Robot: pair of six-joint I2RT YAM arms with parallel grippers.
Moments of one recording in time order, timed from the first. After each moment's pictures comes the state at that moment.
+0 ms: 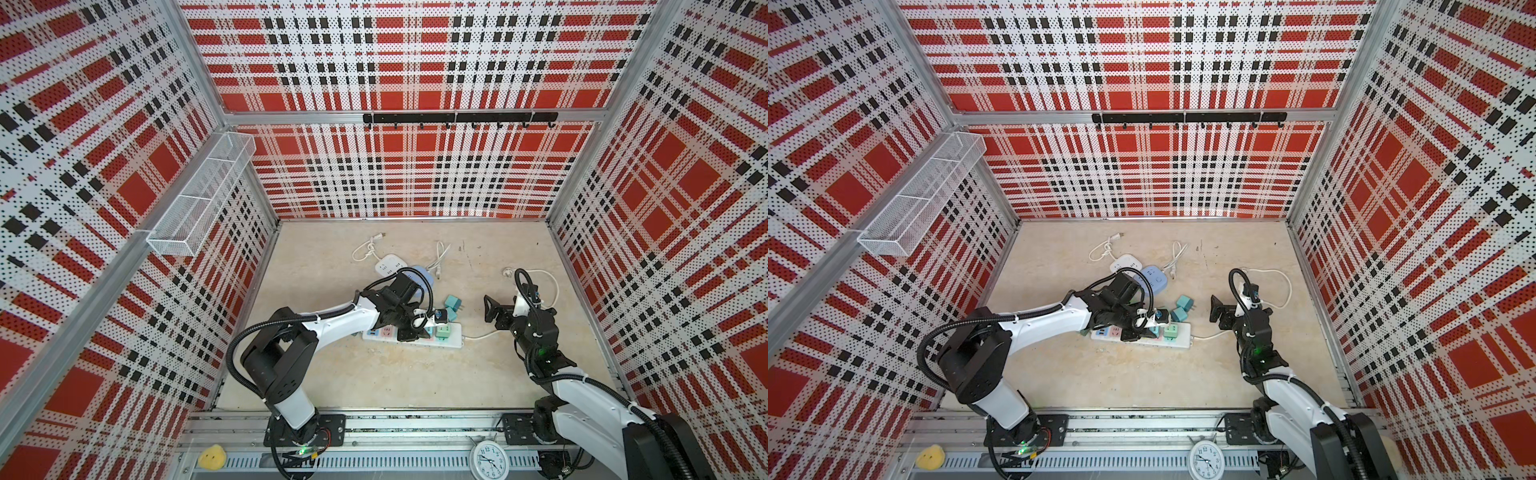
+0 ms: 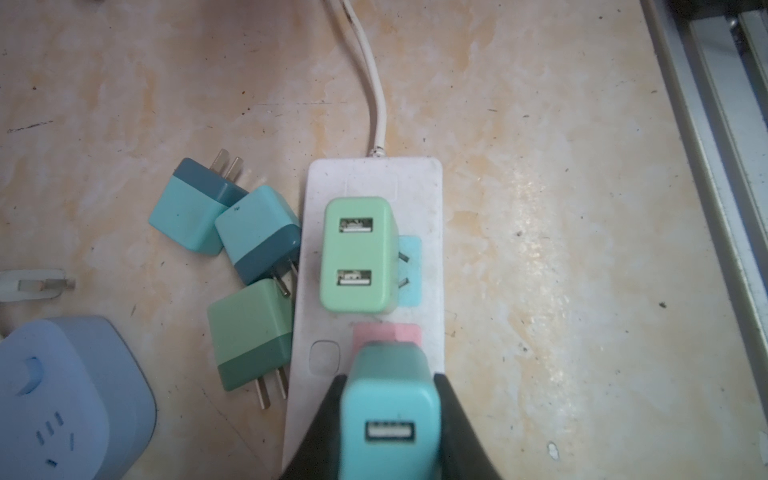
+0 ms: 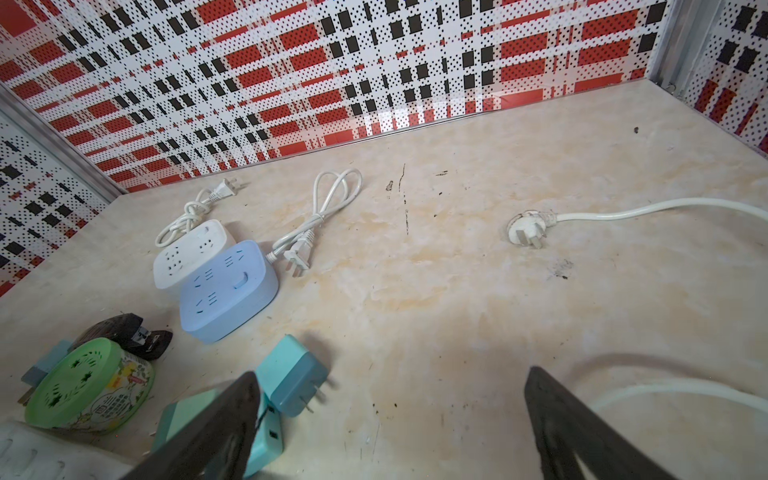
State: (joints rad) left arm -0.76 1.68 1.04 -0.39 0.44 0.83; right arm 0.25 0.97 0.18 0.51 0.06 0.29
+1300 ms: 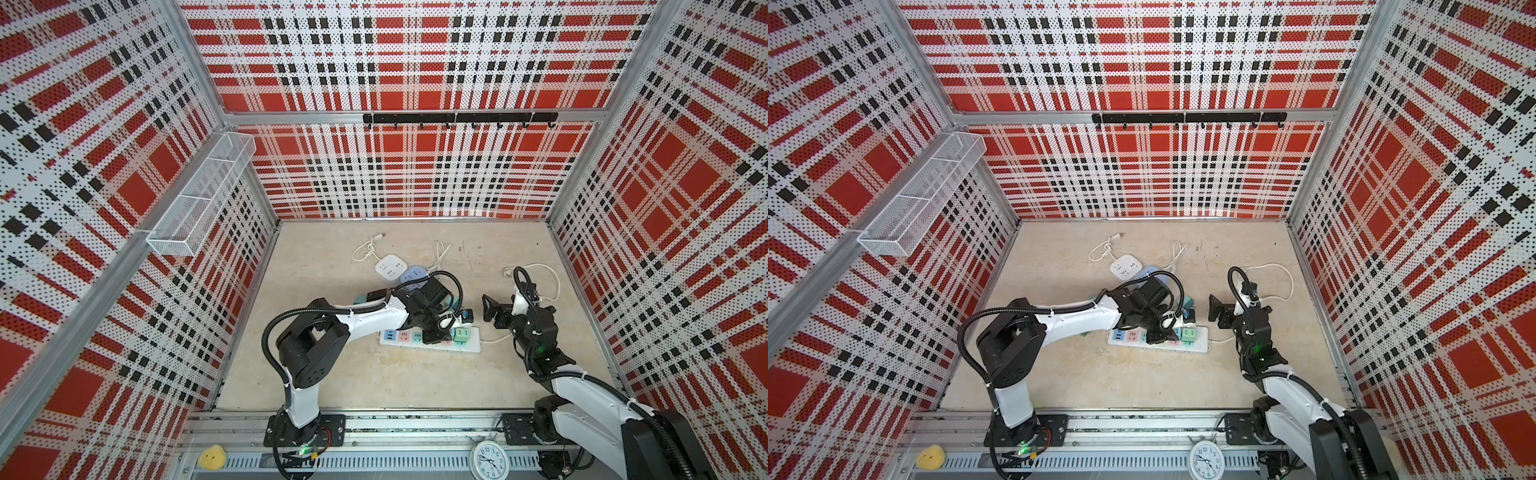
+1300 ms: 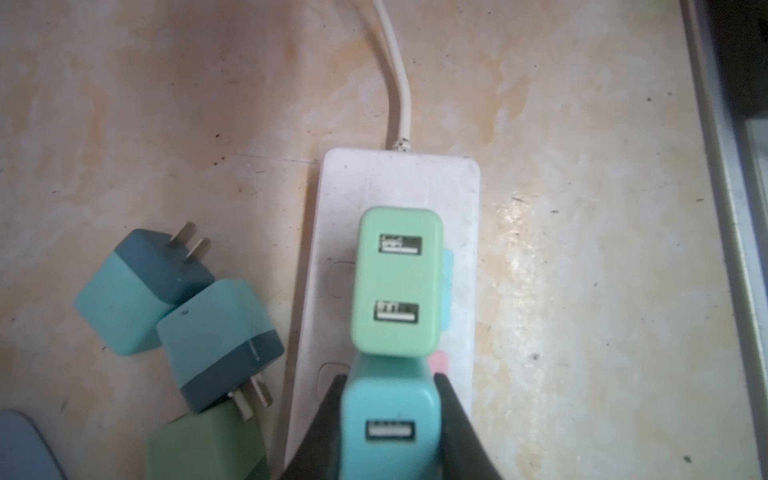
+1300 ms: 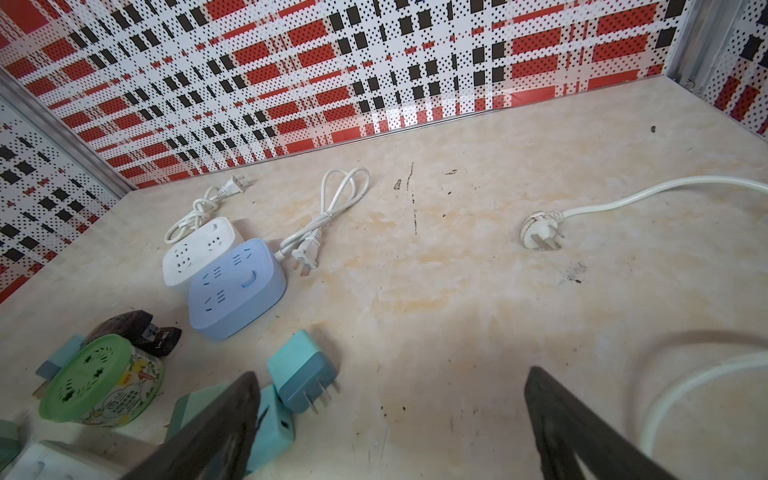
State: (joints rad) left arm -0.92 1.87 1.23 -0.40 0.35 0.60; right arm 0.25 0.98 0.19 0.51 0.04 0.29
